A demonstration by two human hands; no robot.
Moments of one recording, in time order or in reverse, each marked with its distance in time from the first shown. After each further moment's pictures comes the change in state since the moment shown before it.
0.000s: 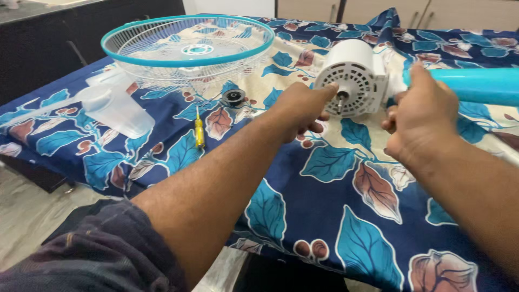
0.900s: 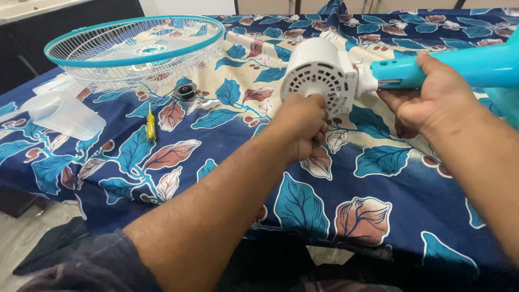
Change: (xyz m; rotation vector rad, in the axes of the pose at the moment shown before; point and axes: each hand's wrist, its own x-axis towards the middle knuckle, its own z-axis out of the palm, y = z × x) left_hand -0.042 -0.011 0.118 -0.525 -0.113 -0.069; right_hand 0.111 0.011 -0.150 0.524 -0.116 0.236
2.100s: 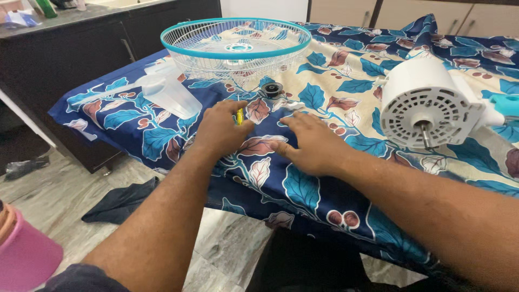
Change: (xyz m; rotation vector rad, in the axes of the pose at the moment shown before) left_hand -0.109 0.055 -0.274 1.359 0.632 0.853; right_hand -0.143 0.223 0.176 -1.748 -1.013 -0.835
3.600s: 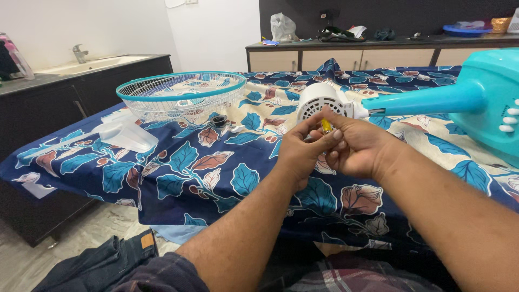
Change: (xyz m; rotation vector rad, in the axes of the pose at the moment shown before) left_hand -0.032 0.250 0.082 -1.636 -0.396 -0.298; right_hand -0.139 0.044 -0.124 1.576 0.318 0.970
